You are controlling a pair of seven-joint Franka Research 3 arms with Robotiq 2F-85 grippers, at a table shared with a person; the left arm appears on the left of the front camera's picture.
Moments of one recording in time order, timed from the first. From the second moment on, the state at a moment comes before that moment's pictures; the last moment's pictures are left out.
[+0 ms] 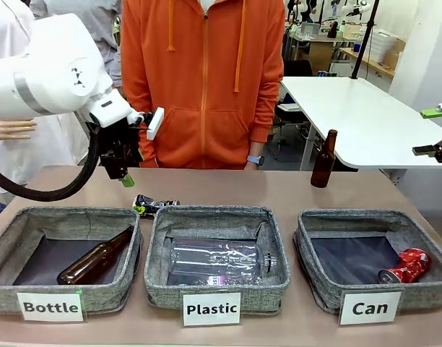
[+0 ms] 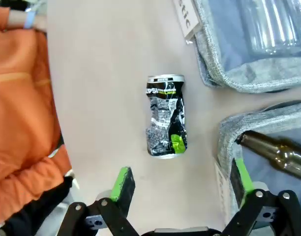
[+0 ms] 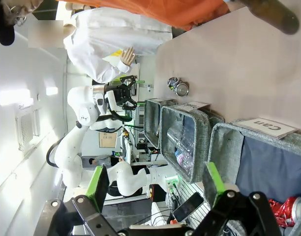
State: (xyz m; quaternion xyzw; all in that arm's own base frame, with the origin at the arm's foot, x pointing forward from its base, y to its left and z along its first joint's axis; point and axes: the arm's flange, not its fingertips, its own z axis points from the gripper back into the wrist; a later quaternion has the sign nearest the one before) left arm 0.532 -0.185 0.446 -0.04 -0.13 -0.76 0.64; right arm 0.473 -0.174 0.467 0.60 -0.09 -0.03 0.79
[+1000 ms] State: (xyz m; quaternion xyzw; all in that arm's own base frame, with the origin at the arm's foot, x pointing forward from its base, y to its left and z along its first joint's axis) left arm 0.562 -0.217 0.402 -0.06 -0.11 -0.75 0.65; right arm 0.473 -0.174 0.467 0.60 -0.09 -0.03 0.79
